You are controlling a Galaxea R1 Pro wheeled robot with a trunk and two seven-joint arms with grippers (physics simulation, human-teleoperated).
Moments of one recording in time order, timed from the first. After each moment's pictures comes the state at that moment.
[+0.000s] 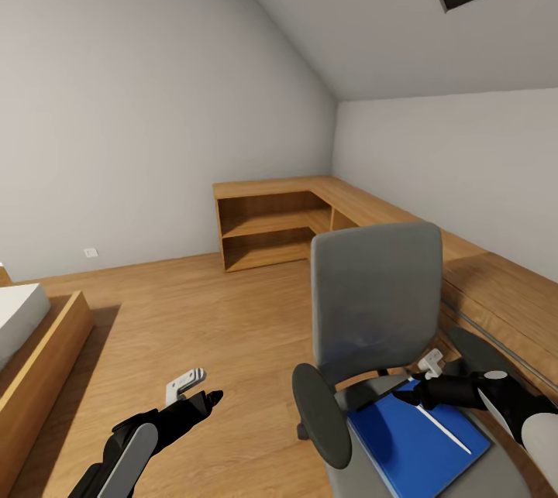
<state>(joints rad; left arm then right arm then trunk) -0.19 0.09 -0.16 -1.33 0.85 0.62 0.32 -0.77 -0.39 0.05 -0.23 0.19 0.02 0.93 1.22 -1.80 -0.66</state>
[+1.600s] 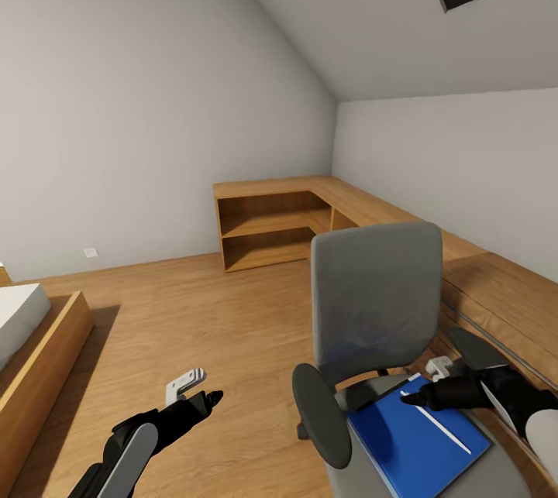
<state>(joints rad) -0.19 0.09 -0.16 -1.33 0.85 0.62 0.32 -0.77 -0.40 0.04 -0.29 0.19 0.36 0.92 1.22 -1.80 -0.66</state>
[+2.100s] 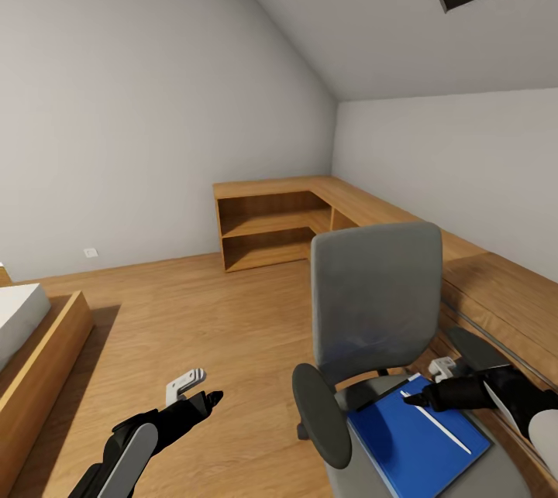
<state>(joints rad) -0.19 0.09 -0.16 -1.33 0.85 0.62 0.32 -0.77 -0.41 0.04 -0.29 0.19 0.37 0.92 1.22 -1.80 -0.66</state>
